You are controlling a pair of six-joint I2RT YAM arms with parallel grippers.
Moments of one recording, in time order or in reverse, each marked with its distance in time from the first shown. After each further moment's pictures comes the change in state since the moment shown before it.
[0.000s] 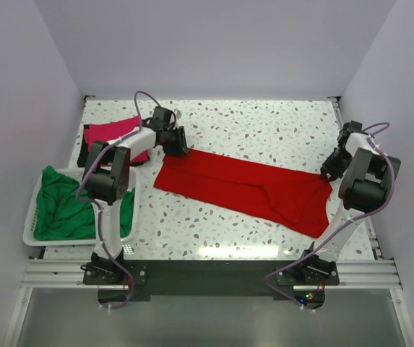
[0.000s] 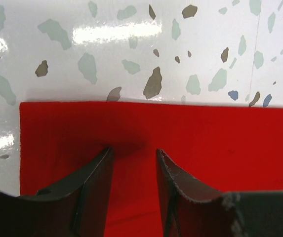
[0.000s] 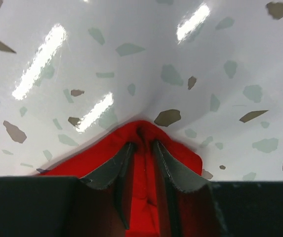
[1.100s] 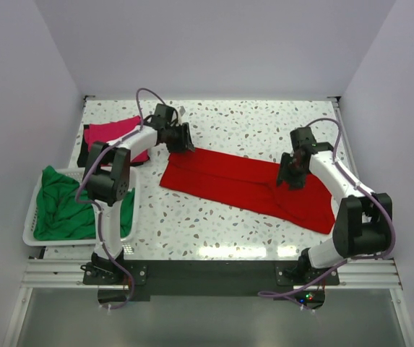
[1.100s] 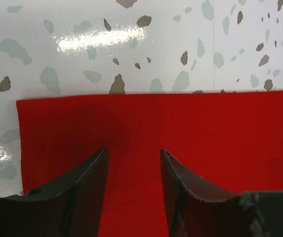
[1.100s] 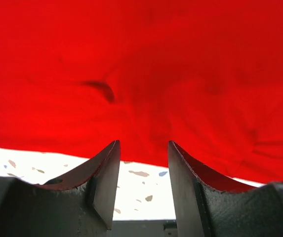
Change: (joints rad) left arm -0.018 -0.009 0.042 0.017 0.063 -0.005; right arm 0.478 -0.480 -0.286 -0.040 -0.095 -0.002
